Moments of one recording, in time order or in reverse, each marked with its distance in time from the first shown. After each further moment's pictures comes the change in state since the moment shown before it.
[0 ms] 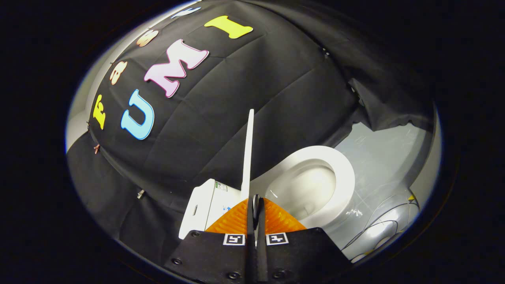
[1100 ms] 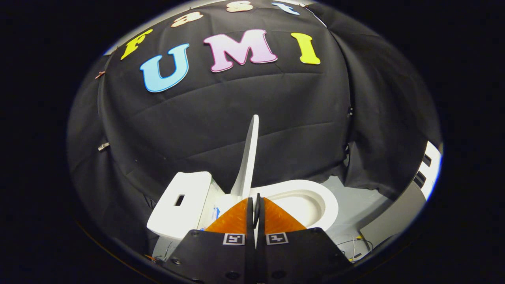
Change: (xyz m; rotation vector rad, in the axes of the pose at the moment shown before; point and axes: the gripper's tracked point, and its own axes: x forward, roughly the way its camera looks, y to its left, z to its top) arm -0.003 0.161 -0.035 -0.503 -0.126 -0.243
